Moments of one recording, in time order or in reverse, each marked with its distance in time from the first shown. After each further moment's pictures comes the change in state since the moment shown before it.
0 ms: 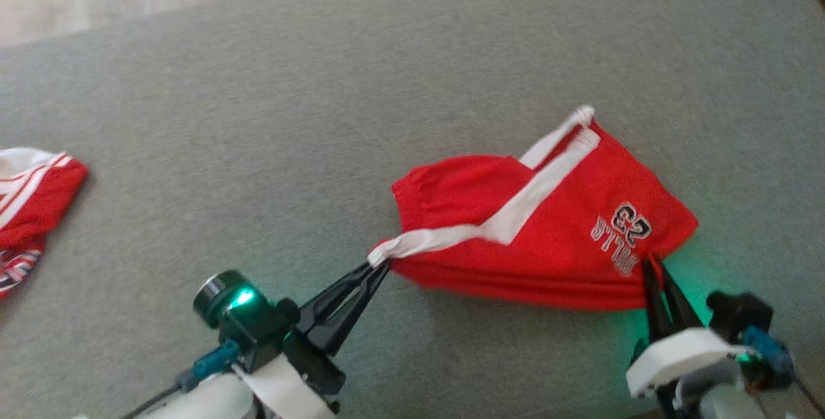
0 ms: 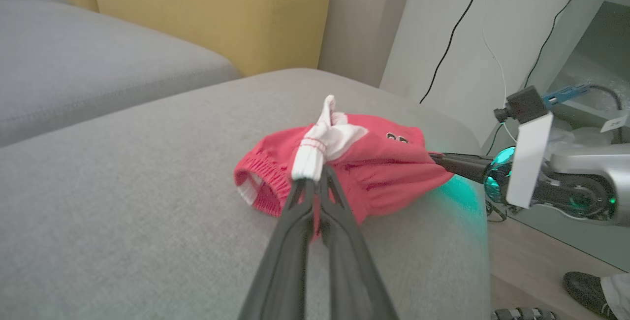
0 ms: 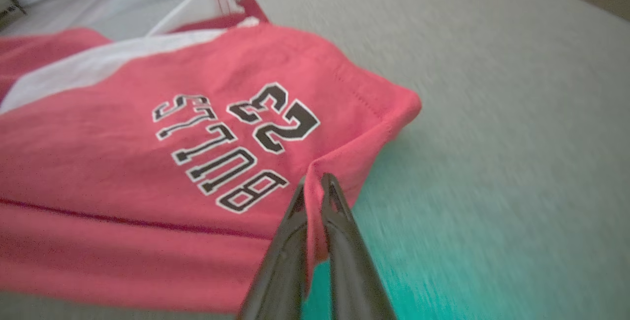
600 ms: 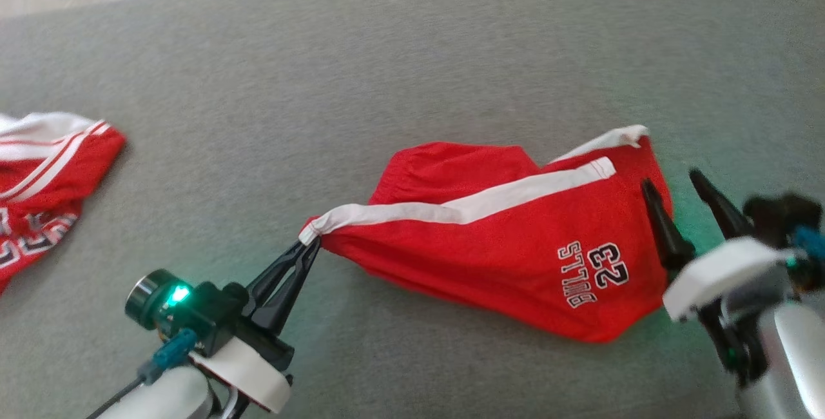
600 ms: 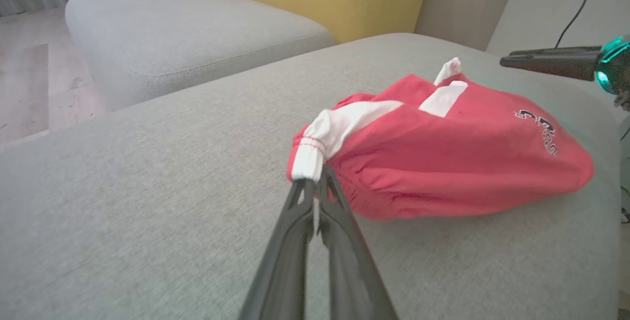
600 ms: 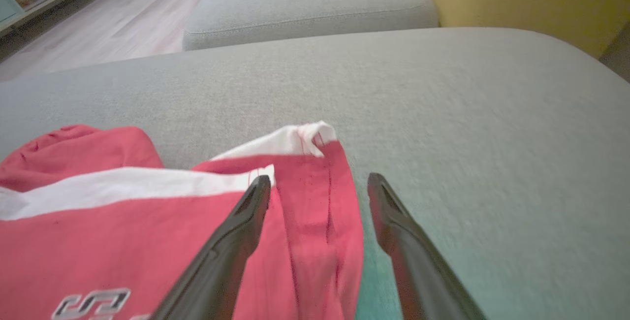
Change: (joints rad) left arm 0.035 0.085 0.059 0.027 -0.009 0.135 0.022; right arm -0.038 -0.190 0.120 -0.323 0.179 0.000 0.309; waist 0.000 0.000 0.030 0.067
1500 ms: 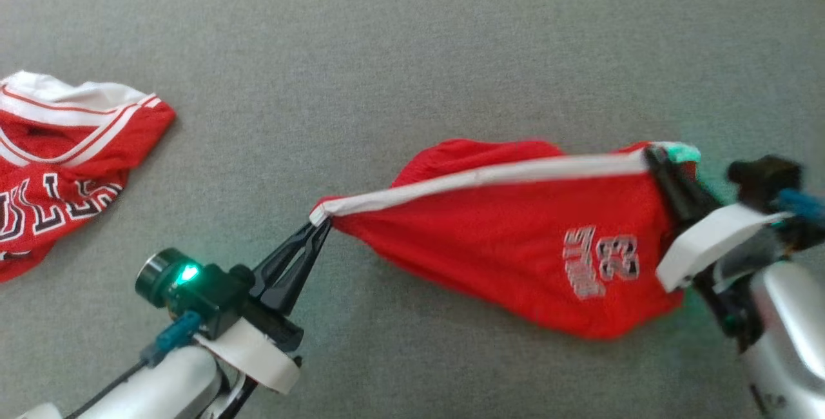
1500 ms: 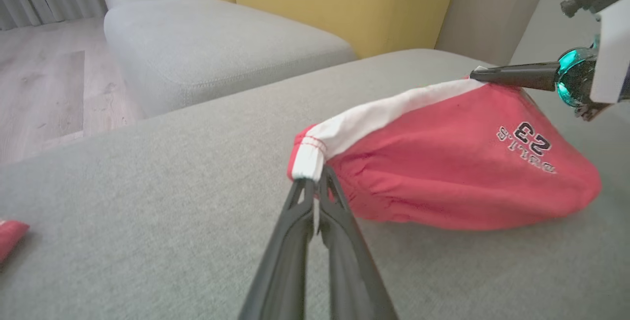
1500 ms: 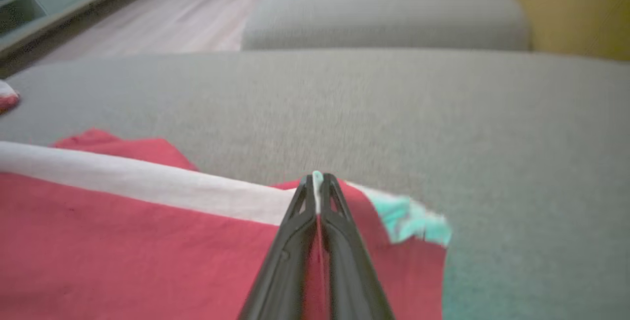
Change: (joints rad) left arm -0.042 -0.038 0.009 0.035 0.006 -0.045 -0.016; right arm -0.172 -0.096 0.164 0.159 0.090 0.000 -0.045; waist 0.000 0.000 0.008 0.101
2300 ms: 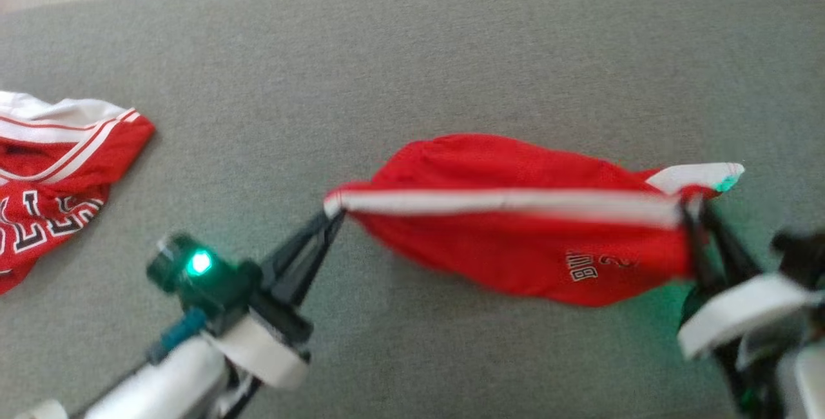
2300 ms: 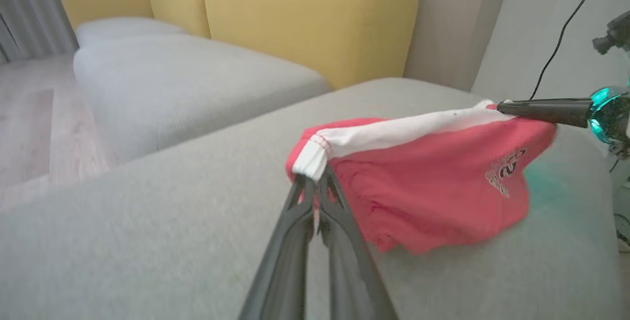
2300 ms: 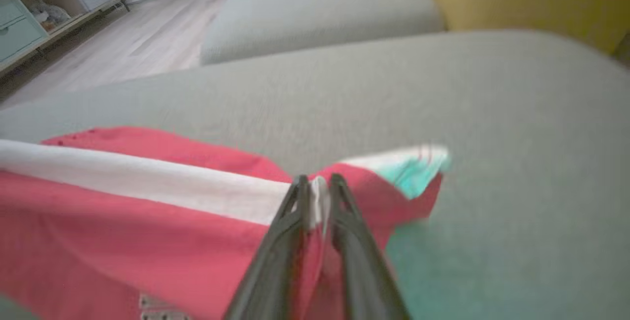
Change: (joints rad) left arm -0.036 -0.025 0.042 -0.022 0.048 -0.051 -0.020; right arm 0.248 0.092 -0.239 -0.280 -0.081 0.000 0.040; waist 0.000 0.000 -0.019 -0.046
